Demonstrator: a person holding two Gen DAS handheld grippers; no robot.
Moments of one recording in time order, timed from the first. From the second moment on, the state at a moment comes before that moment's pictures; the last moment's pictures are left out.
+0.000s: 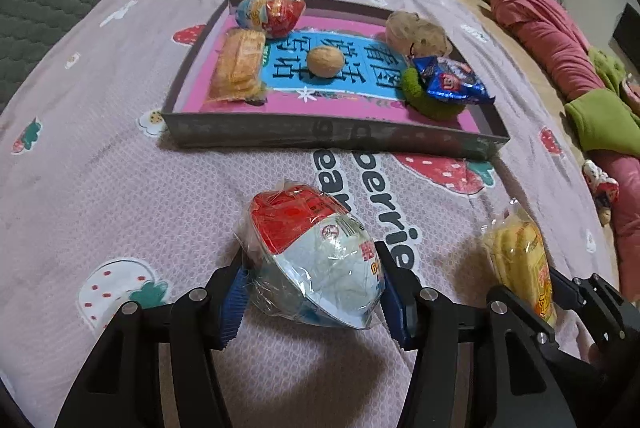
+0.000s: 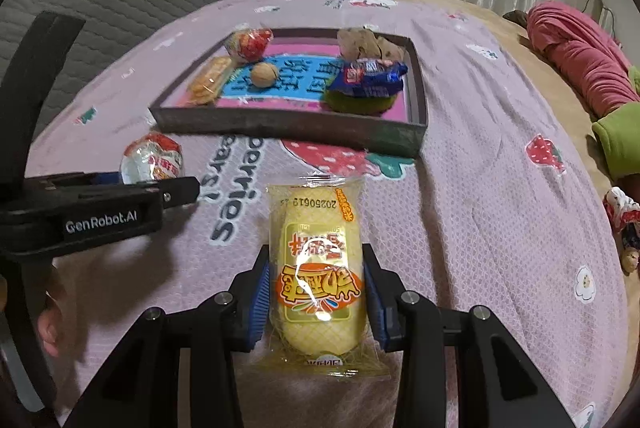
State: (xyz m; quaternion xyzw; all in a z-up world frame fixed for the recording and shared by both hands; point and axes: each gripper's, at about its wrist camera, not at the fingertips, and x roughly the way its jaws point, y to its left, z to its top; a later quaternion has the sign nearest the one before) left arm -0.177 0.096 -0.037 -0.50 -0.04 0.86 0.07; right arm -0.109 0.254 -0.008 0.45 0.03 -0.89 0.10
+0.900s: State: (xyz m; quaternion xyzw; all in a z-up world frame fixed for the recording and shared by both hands) left arm -0.102 0.077 0.082 -0.41 -0.02 0.91 0.08; right arm -0.058 0.234 0.105 0.35 0.03 -0.93 0.10
